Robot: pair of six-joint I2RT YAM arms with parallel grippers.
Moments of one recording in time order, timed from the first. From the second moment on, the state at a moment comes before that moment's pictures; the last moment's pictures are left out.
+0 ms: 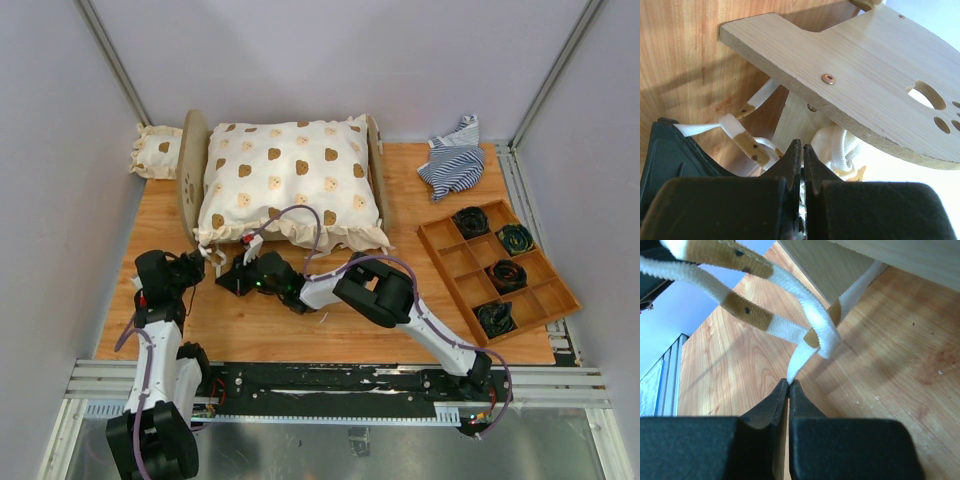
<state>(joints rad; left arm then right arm) 0.30 0.72 0.30 -0.11 0.14 -1.77 1.12 2.47 1.48 0.86 -0.12 0.61</state>
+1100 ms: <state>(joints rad) 0.31 0.96 0.78 -0.18 -0.68 -1.26 1.05 2.35 1.25 0.93 0.07 0.24</state>
